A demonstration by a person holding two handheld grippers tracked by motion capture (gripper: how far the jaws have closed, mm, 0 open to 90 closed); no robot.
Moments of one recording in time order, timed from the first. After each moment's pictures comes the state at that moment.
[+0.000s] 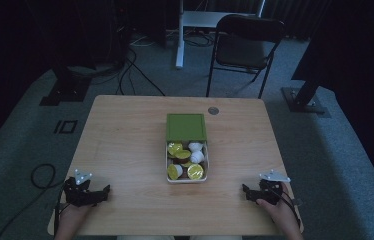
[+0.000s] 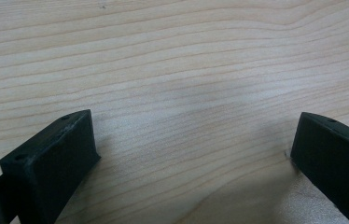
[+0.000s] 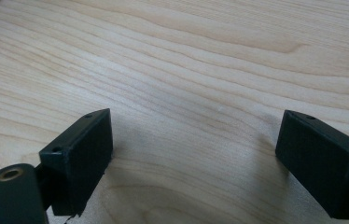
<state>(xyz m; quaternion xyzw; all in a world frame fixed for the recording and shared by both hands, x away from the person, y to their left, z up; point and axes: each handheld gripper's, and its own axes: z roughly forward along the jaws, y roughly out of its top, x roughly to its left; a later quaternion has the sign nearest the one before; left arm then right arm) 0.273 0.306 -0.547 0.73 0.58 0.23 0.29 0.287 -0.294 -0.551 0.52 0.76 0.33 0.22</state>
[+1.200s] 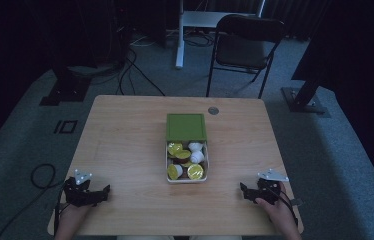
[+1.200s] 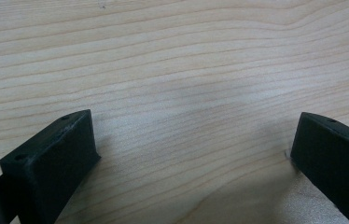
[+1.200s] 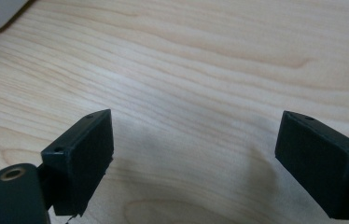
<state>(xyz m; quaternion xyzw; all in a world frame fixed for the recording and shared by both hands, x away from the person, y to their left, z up) 0.273 0.306 -0.547 0.73 0.58 0.23 0.29 0.287 -0.285 -0.545 0.52 0.75 0.34 0.22</state>
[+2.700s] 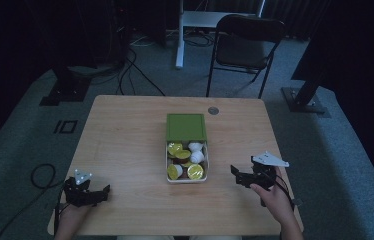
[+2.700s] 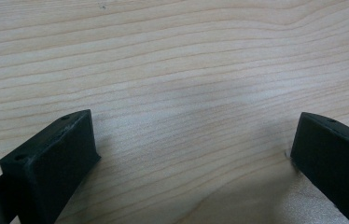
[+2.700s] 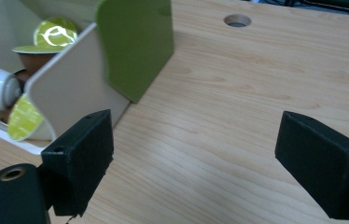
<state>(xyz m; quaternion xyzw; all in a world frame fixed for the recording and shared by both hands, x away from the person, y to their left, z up) 0.273 0.306 -0.547 0.73 0.58 0.23 0.29 0.299 -0.247 -0.465 0.48 0.74 0.42 0.23</state>
